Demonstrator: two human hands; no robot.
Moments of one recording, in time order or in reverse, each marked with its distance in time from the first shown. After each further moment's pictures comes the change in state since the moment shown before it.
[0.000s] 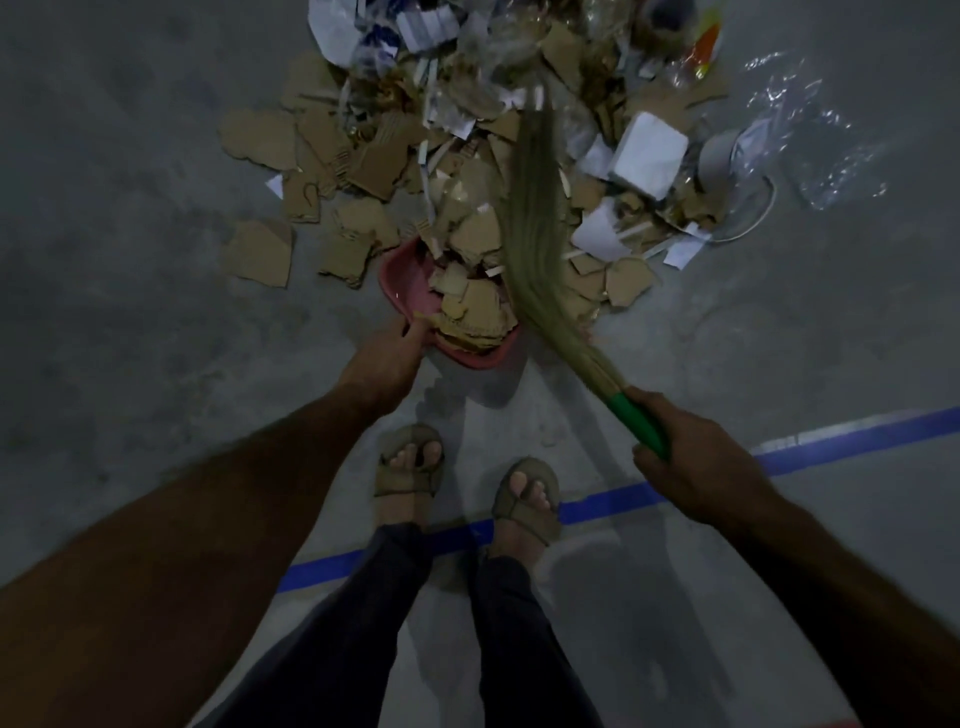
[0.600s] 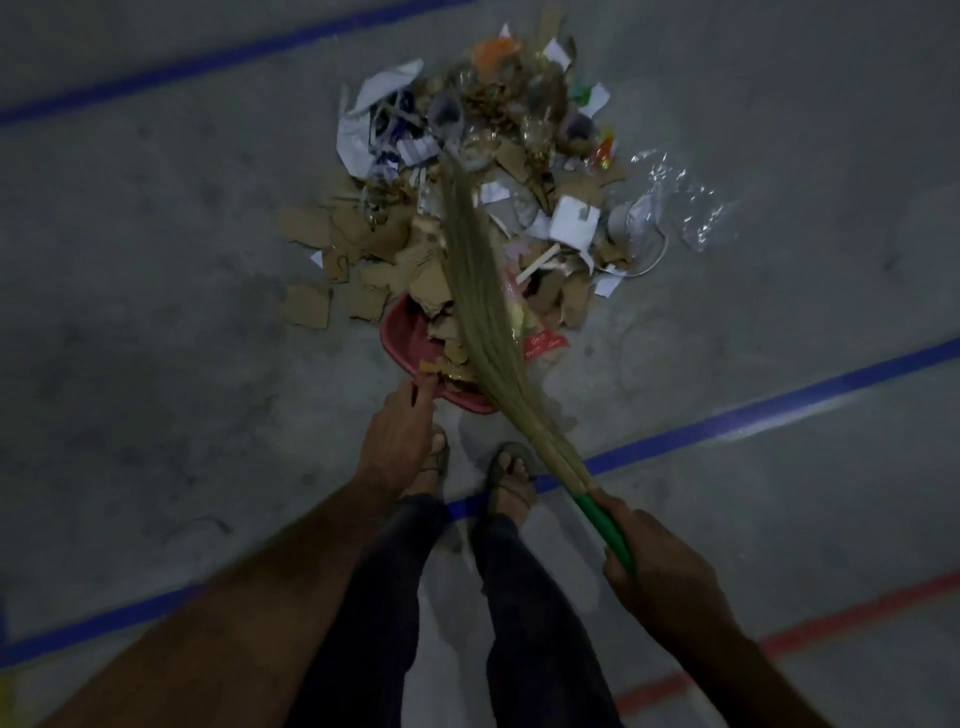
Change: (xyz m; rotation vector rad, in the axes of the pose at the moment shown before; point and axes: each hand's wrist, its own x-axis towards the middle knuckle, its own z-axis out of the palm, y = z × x) left_hand -0.196 0.126 -0.121 0.006 0.101 -0.022; right_hand -0.276 -0.043 -0.033 0.019 0.112 -0.053
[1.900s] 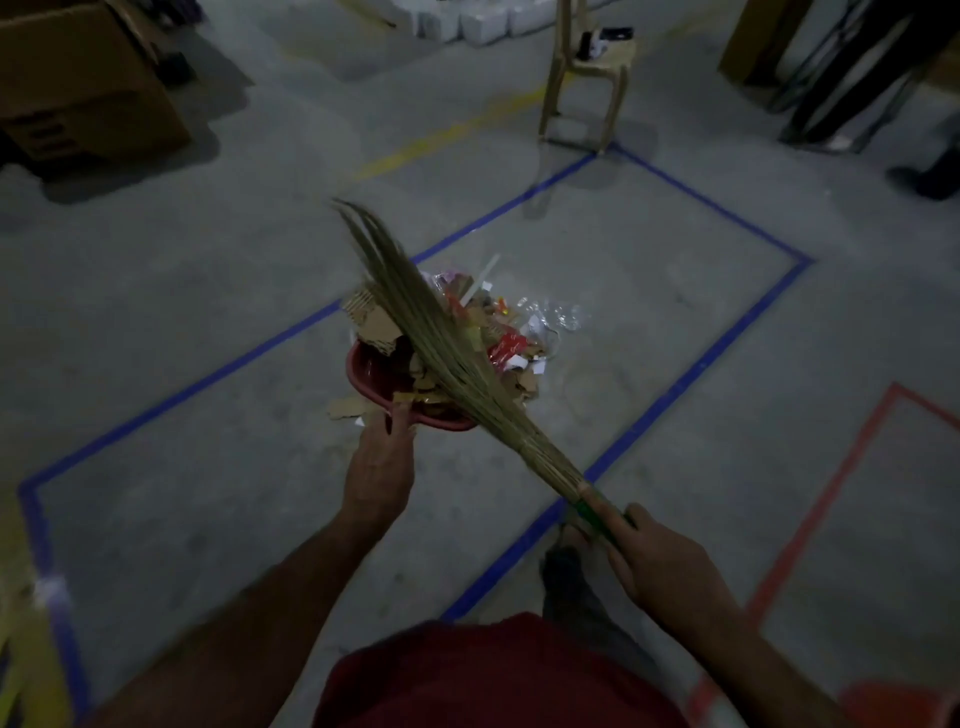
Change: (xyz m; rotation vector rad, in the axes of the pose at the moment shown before) left_hand -0.332 -0.011 -0.292 0.208 0.401 0.337; right_hand -0.389 -0.227 0.047 -0.223 0.596 -0.037
